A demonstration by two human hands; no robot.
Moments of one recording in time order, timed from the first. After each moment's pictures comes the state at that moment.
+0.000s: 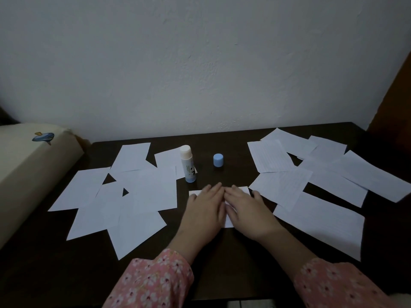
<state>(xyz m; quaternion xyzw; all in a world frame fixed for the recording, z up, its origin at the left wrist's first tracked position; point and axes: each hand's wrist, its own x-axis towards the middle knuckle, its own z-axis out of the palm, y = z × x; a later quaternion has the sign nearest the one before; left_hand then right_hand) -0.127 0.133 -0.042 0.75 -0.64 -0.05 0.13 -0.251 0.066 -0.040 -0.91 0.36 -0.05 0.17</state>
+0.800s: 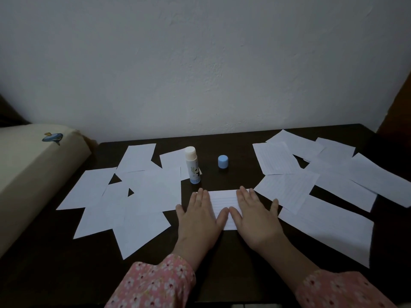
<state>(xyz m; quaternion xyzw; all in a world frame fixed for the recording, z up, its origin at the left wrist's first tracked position) -0.128 0.141 -0.044 0.85 -0.51 -0.11 0.04 -0.248 0.076 -0.049 -0.86 0.48 0.05 0.13</state>
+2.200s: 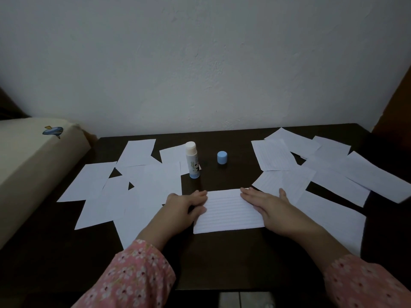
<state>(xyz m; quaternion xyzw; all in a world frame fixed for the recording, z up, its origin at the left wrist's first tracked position) -0.072 0.162 -0.039 0.74 -0.63 -0.16 0.16 -0.297 0.049 -0.037 -0.91 0.37 0.05 0.18</state>
